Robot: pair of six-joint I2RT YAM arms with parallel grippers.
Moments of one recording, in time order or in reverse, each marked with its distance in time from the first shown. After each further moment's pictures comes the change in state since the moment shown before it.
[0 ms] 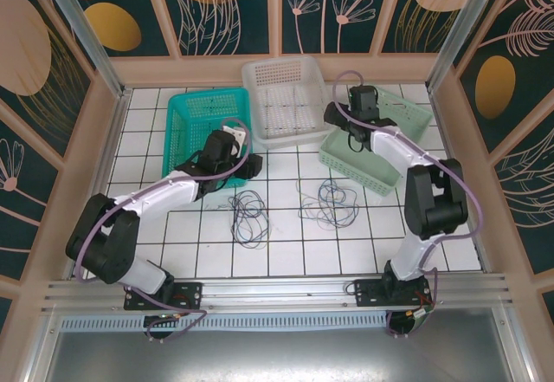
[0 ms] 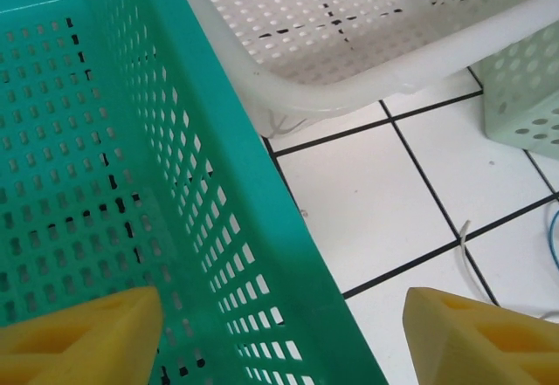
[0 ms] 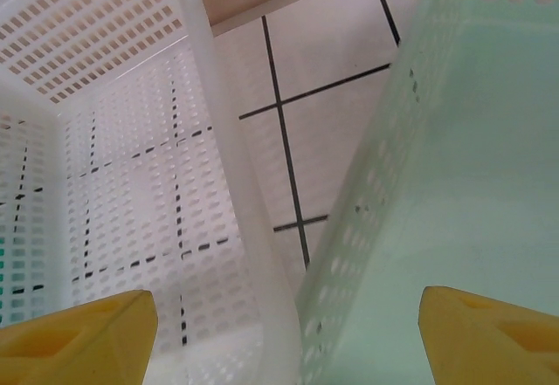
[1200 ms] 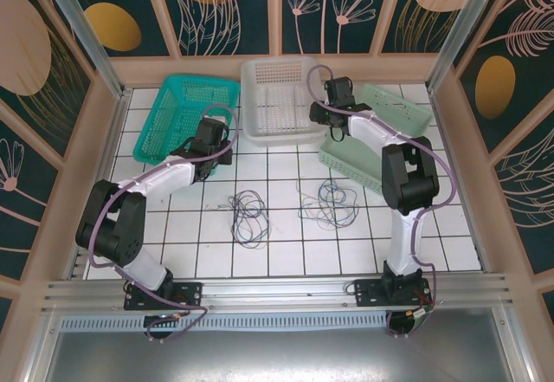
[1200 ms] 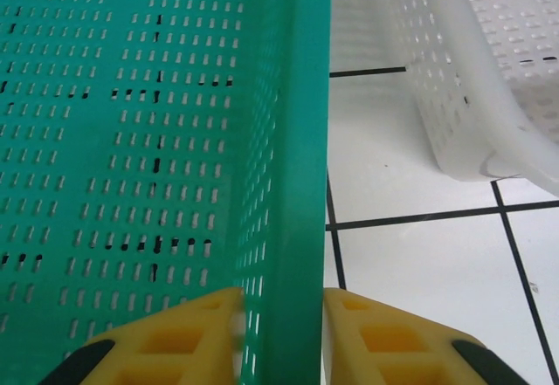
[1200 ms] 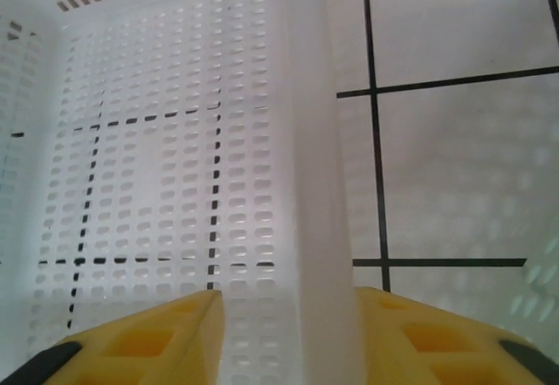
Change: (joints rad) left arm 0.132 0.095 0.101 -0.103 -0.219 -0.001; right arm 0.079 0.243 0.261 -0.093 -0.036 -0.127
